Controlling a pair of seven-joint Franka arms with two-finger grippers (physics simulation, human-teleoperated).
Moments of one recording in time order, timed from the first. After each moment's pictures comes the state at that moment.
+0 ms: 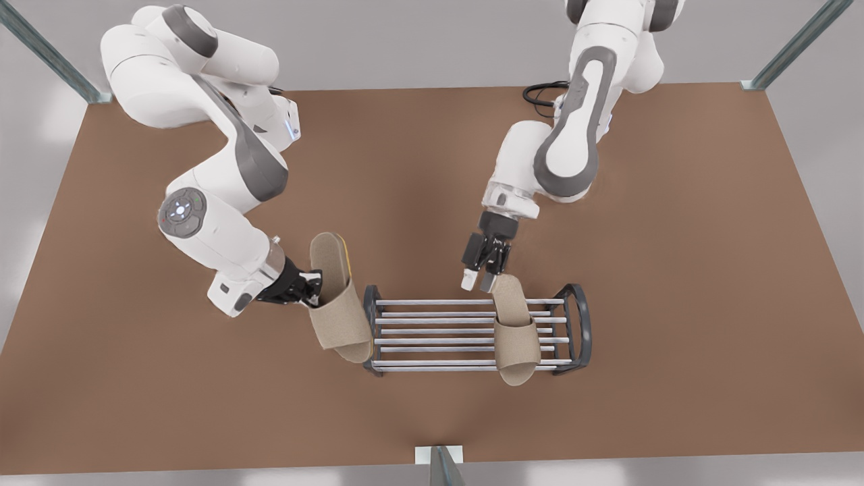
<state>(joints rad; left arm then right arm) -0.90 0.36 0.49 -1.54 1.13 3.03 -2.88 -0.15 0.59 0.79 -1.15 -0.26 1.83 0.40</state>
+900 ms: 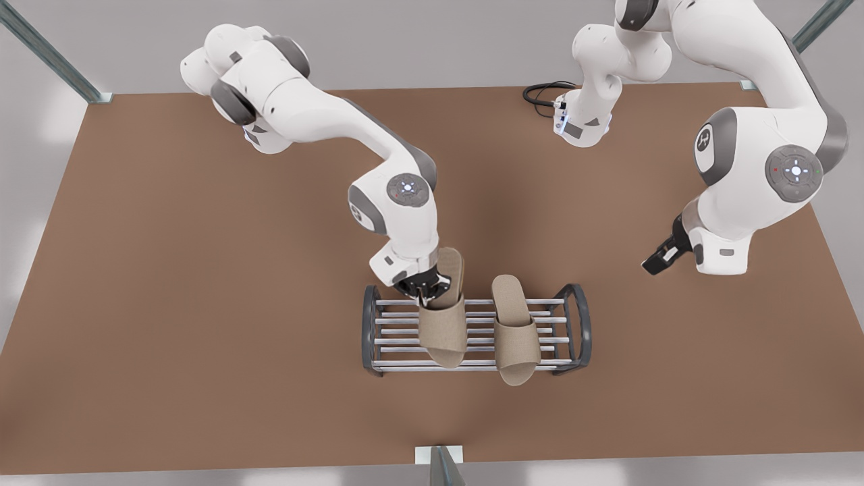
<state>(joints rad) -0.40 0.28 0.33 -1.32 -0.08 1.51 -0.74 0.60 0.80 0.17 -0.95 -0.32 2.00 0.97</state>
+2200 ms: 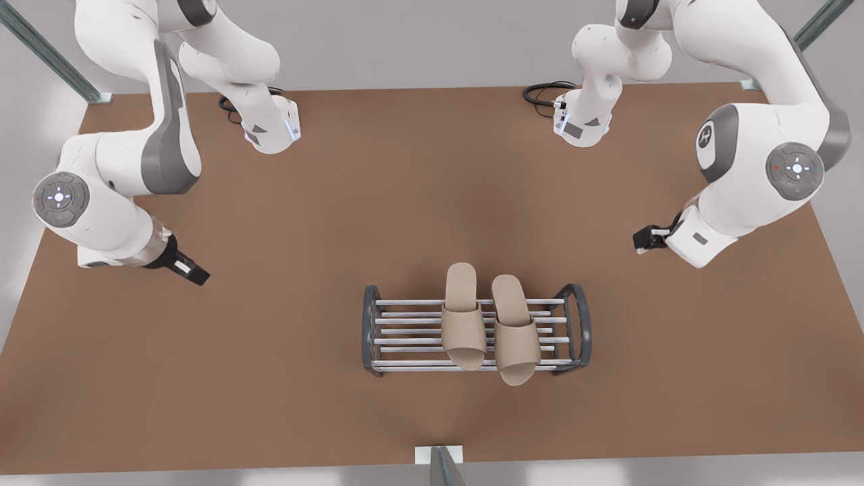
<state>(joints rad) -0.38 0.27 0.31 -1.32 -0.07 1.49 -0.07 -0.08 0.22 0.17 -1.49 -0.07 1.63 0.64</state>
